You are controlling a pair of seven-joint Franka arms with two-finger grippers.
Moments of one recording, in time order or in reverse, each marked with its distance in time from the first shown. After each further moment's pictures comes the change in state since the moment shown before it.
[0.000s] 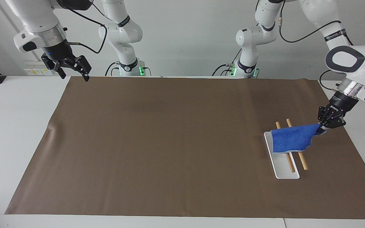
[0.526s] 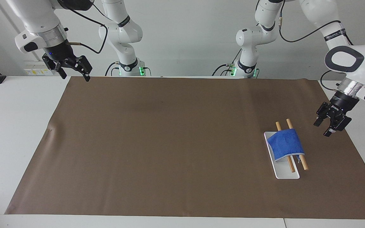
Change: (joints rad) left arm 0.000 -0.007 0.000 0.020 0.064 0.000 0.026; right arm 0.001 -0.001 0.011 -0.003 0.000 0.000 0.000
